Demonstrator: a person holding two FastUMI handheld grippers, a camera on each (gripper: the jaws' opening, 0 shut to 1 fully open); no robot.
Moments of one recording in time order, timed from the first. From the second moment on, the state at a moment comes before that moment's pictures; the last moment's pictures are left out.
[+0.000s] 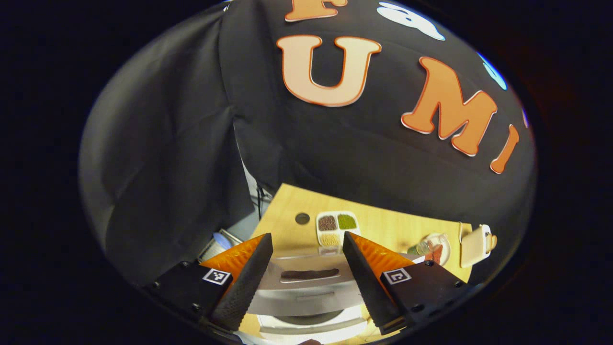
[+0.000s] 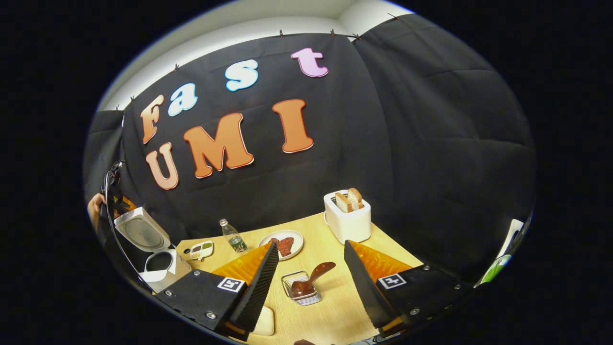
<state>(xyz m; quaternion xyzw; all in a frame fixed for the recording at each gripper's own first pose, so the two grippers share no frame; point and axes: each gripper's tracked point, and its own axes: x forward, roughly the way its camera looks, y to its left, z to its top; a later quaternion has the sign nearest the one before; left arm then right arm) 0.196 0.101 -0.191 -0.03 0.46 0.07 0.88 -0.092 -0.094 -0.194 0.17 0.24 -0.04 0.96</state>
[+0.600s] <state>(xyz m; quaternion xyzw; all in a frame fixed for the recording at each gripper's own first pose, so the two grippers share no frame) 0.075 0.090 -0.310 -0.04 0.65 0.10 0.75 -0.068 -0.074 -0.215 0.17 0.26 0.00 0.95</state>
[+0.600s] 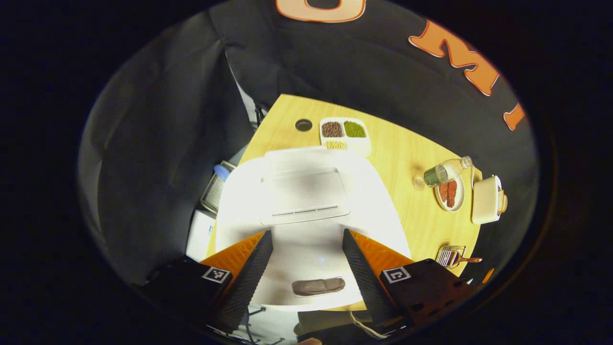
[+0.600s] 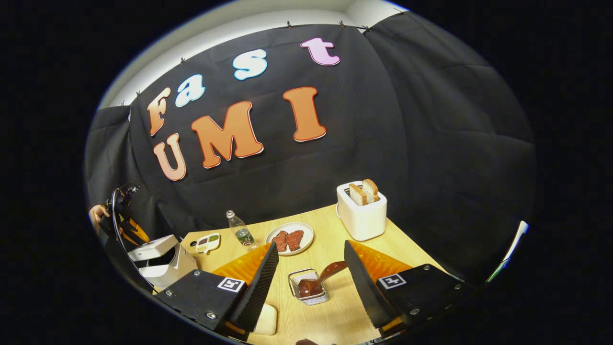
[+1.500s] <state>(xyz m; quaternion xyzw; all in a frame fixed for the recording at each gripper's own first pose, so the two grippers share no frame) 0.073 0.089 -0.336 -0.02 0.56 0.11 0.82 -0.044 -0.014 -0.190 0.11 0.22 0.07 0.97</state>
